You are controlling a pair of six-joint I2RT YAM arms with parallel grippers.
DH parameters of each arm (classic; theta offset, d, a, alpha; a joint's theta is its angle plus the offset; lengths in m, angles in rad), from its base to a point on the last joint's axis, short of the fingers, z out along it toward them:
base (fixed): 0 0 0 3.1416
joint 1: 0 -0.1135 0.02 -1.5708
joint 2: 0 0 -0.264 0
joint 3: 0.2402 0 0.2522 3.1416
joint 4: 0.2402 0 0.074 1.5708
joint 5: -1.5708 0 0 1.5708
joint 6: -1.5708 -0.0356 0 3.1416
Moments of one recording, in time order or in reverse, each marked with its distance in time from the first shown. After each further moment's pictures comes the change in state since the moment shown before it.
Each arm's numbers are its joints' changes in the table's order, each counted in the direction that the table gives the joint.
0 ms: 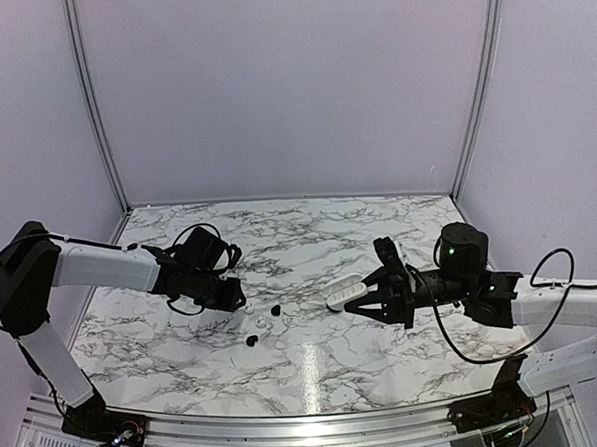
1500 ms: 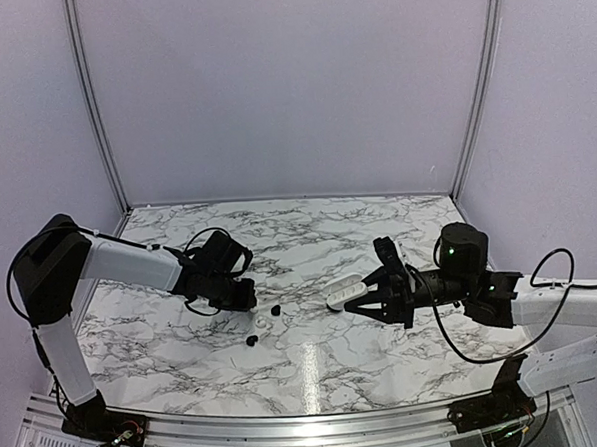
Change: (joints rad) left arm 0.035 -0.150 0.083 -0.071 0.022 0.089; right arm 0.000 0.000 0.000 0.002 -0.008 0.000
